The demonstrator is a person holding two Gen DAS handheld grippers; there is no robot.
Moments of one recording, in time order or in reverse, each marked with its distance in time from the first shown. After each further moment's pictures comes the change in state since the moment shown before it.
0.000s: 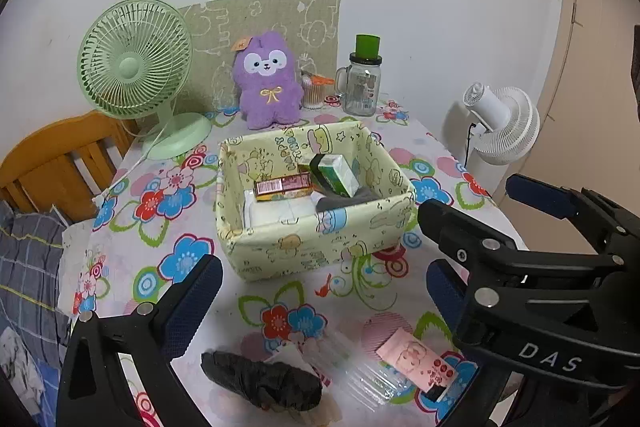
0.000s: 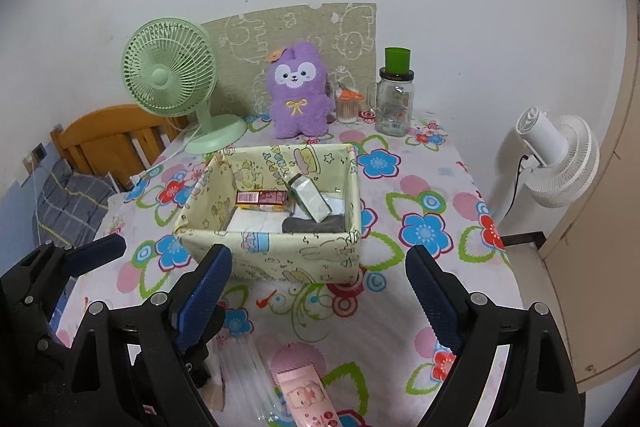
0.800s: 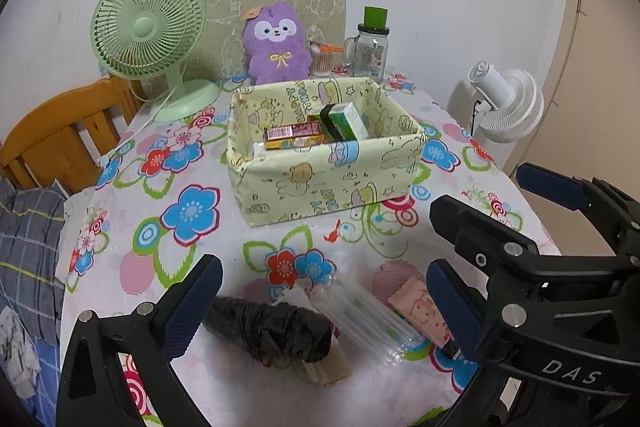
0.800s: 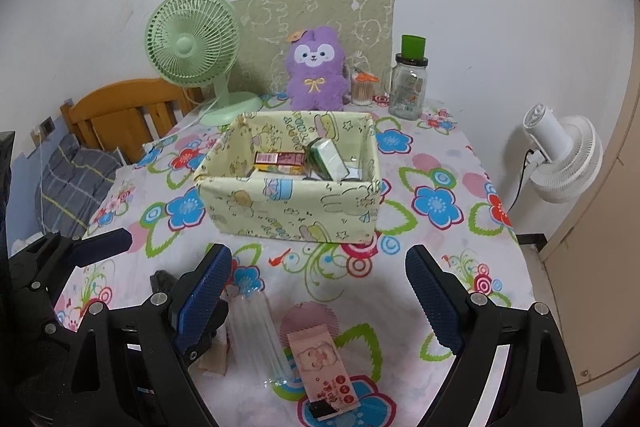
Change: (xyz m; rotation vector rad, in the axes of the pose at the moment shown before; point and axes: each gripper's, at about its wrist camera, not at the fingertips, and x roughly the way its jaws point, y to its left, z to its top) left arm 0.000 0.010 -0.049 -0.019 0.053 0.009; right arm -0.008 0.017 -0.043 -0.058 0.017 0.015
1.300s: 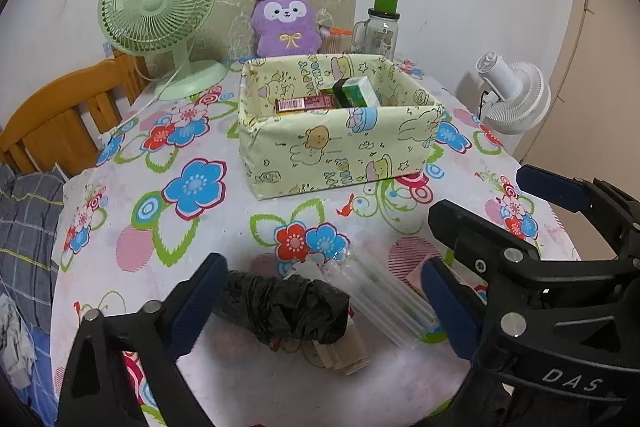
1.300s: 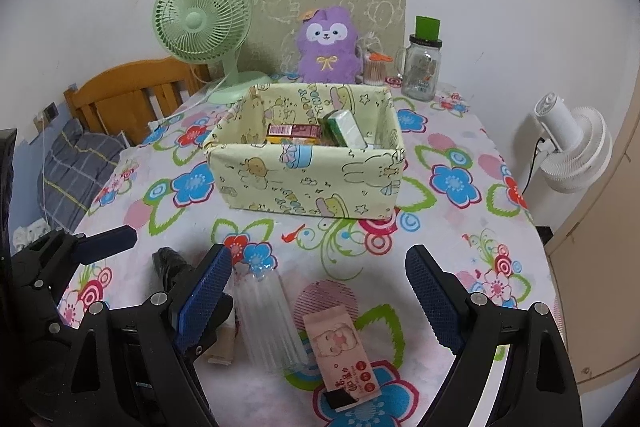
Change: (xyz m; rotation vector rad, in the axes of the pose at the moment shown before) left arm 0.014 0.013 -0.021 -0.022 0.034 0.003; right arm 0.014 0.016 -0.018 -0.016 0.046 0.016
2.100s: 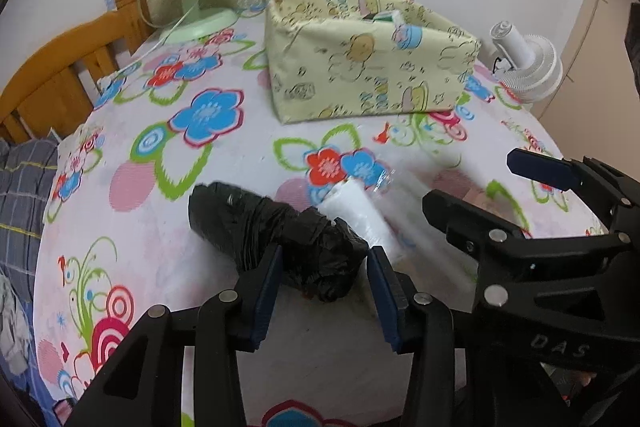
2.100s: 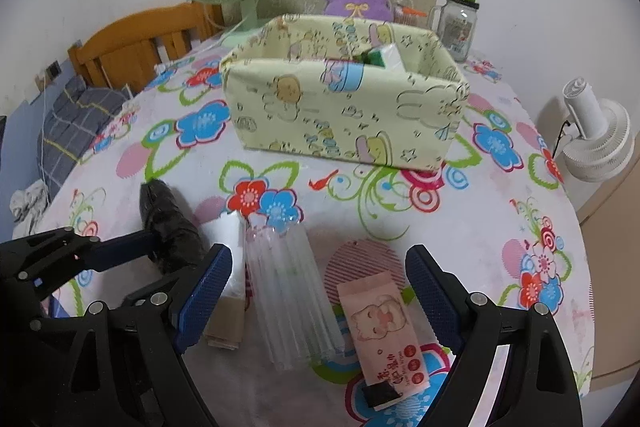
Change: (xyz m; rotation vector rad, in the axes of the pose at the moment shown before) left arm 0.027 0.033 -0.045 -0.017 0.125 -0.007; right arm 0.049 0.029 -0.030 -0.064 0.132 0.021
